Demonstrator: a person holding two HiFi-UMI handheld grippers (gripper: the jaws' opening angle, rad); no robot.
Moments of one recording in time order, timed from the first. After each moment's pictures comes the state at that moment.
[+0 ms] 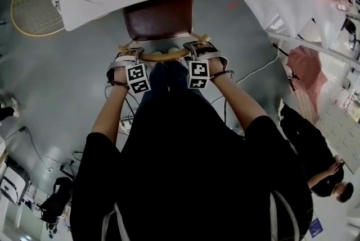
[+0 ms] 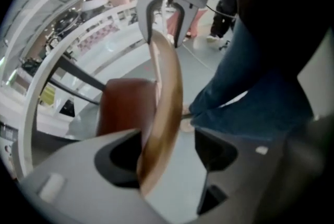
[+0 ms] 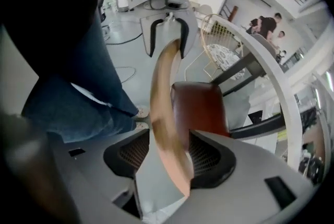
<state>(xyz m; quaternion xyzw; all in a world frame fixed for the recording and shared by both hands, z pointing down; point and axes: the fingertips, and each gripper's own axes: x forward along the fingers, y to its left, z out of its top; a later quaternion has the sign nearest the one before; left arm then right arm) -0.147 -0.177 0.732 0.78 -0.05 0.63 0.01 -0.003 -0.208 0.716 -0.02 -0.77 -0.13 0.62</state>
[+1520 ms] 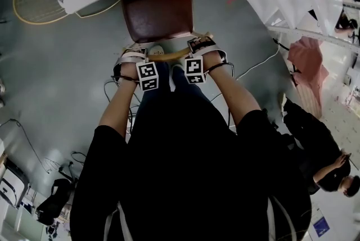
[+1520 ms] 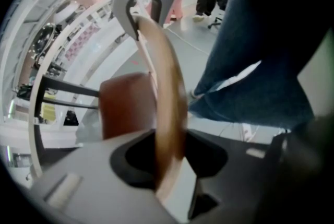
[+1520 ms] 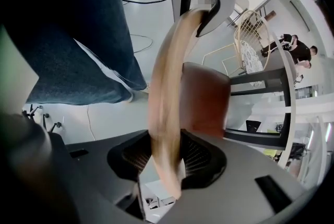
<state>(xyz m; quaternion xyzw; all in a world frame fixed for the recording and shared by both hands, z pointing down) -0.136 -0.111 0.750 0.72 -0.01 0.69 -0.07 0.028 -0.153 0.746 -0.08 -0.66 -0.25 0.70</state>
